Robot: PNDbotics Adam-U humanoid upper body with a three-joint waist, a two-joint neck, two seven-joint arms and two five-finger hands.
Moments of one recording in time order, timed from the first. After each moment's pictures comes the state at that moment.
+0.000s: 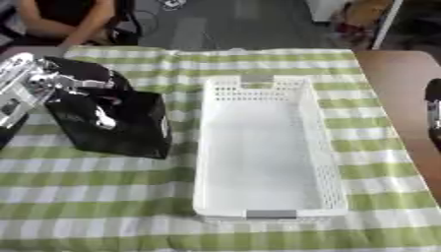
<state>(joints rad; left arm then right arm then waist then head) -0.75 0.68 -0.40 -1.17 -0.78 -0.43 -0.67 -0.13 -0.43 -0.08 -1.80 0.16 -0.19 -0.19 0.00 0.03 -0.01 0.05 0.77</state>
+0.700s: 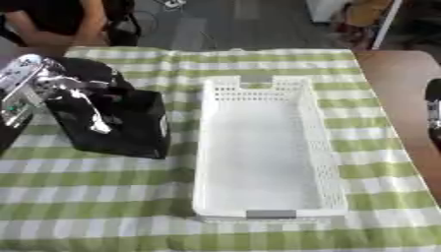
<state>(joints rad) -0.78 0.65 -0.39 -1.07 -0.77 -0.44 -0.66 -0.13 -0.43 -0.08 -1.80 0.16 -0.19 -0.19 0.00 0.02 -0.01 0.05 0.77</state>
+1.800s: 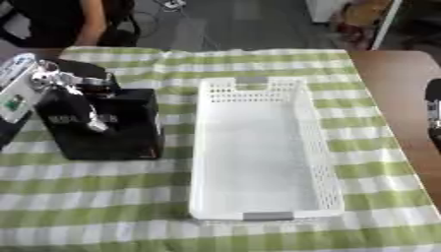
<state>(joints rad) -0.78 0.68 -0.37 -1.08 -0.71 -0.38 -0.72 -0.13 -0.43 -0.08 -1.80 0.16 -0.19 -0.19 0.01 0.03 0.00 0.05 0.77</state>
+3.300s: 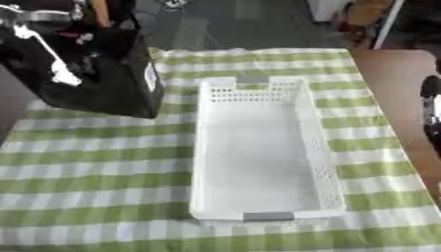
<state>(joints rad) -0.91 0.78 -0.33 -1.53 -0.58 -0.34 -0.70 -0.13 -0.43 -0.09 -1.80 0.16 -0.19 -0.19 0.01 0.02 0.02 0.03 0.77</state>
